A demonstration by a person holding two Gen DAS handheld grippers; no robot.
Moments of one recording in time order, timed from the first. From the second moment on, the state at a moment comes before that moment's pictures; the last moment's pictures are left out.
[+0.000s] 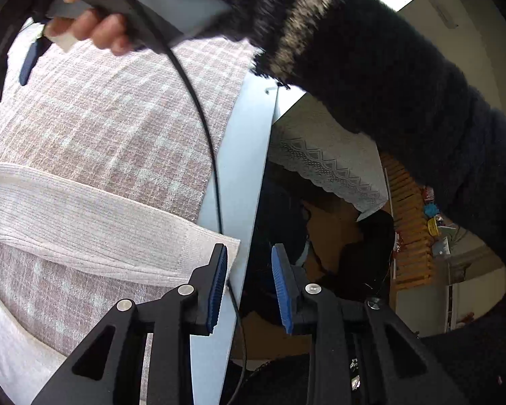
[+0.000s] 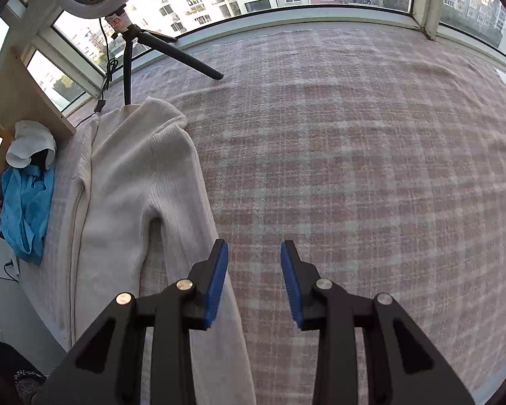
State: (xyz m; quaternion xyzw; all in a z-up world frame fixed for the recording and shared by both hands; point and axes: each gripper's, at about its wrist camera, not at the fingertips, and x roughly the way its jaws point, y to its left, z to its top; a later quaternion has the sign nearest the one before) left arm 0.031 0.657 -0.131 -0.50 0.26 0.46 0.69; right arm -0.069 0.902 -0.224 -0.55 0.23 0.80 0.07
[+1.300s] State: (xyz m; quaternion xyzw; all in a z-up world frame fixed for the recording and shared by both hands) left arm -0.234 0.664 -0.223 -0.44 0.44 0.60 0.51; right arm 0.118 0.870 -0.239 -0.56 0.19 0.77 0.24
